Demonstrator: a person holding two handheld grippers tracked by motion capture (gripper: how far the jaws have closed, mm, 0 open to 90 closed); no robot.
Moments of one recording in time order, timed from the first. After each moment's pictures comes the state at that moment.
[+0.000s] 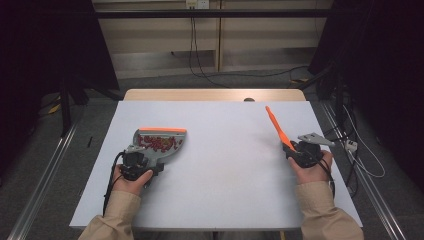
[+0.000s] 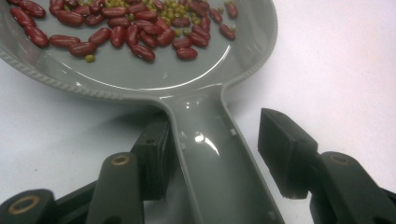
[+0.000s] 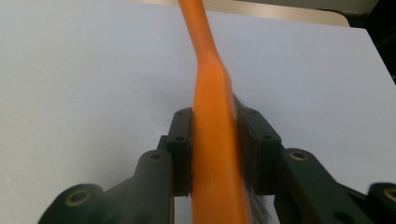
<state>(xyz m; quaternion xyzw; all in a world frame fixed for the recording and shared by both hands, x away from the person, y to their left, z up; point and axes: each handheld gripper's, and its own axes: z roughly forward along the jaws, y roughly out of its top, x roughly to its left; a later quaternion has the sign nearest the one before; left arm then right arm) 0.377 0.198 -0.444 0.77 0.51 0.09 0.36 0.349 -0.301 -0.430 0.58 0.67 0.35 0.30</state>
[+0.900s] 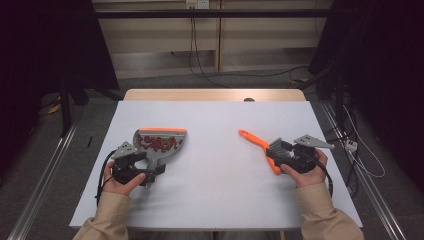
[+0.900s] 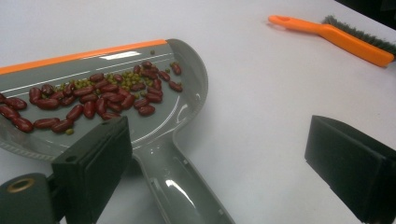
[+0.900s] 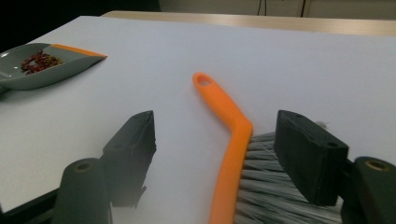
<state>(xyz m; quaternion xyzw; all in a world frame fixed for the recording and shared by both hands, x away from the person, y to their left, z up) 0.364 0.213 -0.420 0.78 0.40 0.11 0.46 0.343 -0.290 -0.430 0.51 0.69 0.47 0.21</state>
